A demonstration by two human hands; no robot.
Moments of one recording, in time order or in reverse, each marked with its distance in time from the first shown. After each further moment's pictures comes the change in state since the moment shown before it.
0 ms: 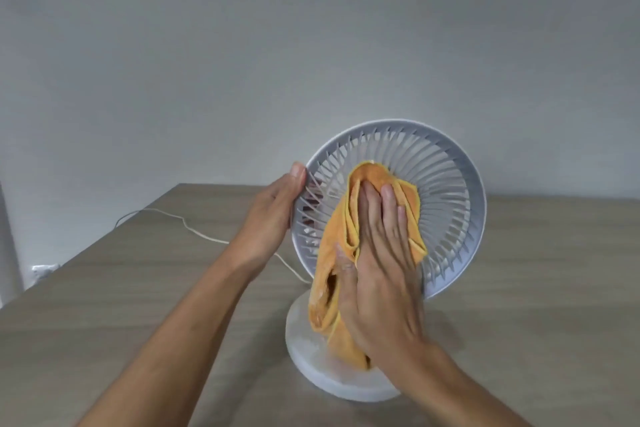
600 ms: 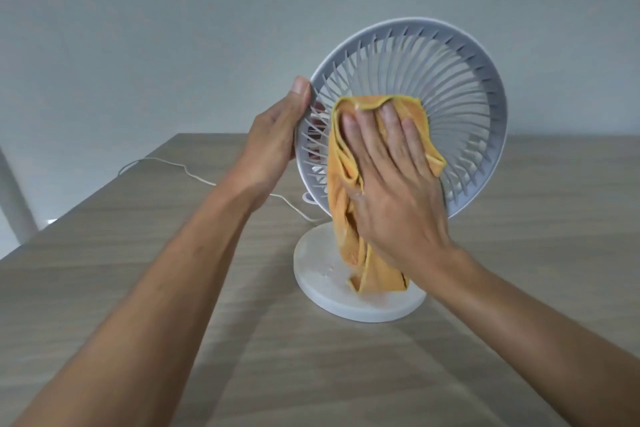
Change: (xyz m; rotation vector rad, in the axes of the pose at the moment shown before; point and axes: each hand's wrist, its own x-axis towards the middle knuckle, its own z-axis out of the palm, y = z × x) left_hand 0.008 0.001 0.003 -0.032 -0.035 0.013; right_hand 0.007 0.033 0.000 -0.318 -0.017 -0.255
